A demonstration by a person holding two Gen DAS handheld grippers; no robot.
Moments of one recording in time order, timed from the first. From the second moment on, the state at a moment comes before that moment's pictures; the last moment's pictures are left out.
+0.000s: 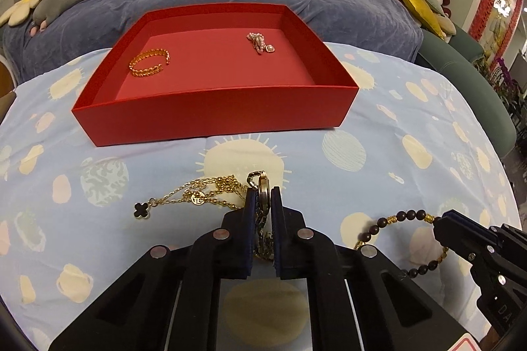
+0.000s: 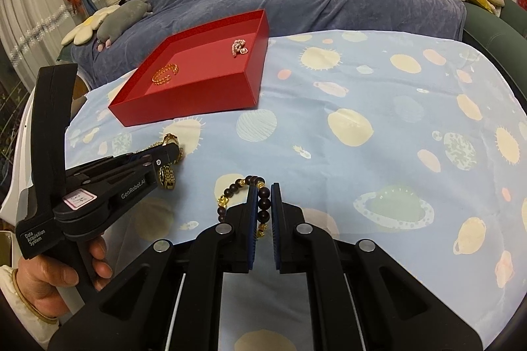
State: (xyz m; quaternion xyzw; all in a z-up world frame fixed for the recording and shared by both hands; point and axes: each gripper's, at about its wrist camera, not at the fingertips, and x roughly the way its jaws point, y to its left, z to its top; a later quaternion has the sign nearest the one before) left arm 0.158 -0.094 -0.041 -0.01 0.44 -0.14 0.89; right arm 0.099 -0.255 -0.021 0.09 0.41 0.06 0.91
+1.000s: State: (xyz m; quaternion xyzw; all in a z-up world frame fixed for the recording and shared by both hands) left arm 0.113 0.021 0.028 -0.10 0.41 -0.14 0.90; right arm 0.103 -0.199 0.049 0.10 0.34 0.10 0.93
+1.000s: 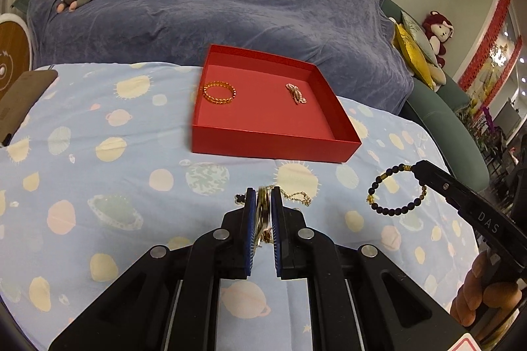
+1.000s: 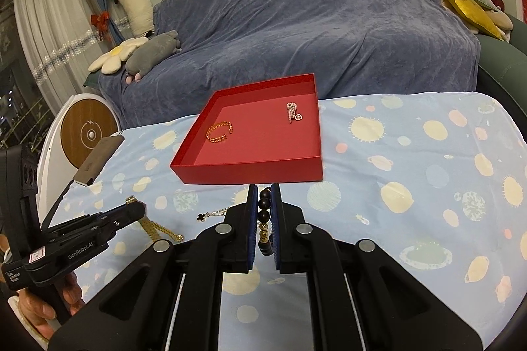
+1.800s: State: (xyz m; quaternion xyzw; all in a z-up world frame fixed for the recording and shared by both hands) left arm 0.111 -0.001 -0.033 -0.05 0.46 -0.12 0.88; right arm 0.102 -0.191 0.037 0.09 0.36 0.10 0.92
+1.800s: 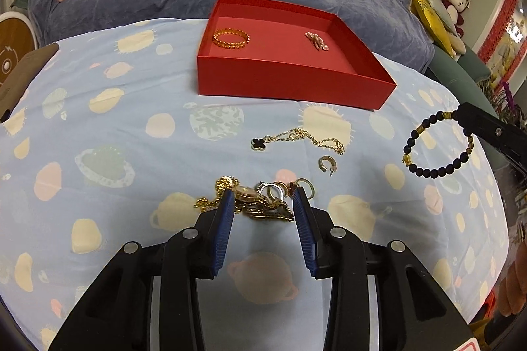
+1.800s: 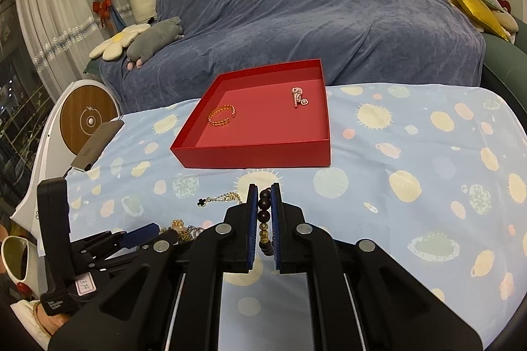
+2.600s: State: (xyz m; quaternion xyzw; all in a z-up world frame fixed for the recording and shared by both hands) left arm 0.106 0.018 -0.054 -0.01 0.47 -0.09 0.88; right arm 0.105 -0.171 0.026 0.07 0.37 0.12 0.92
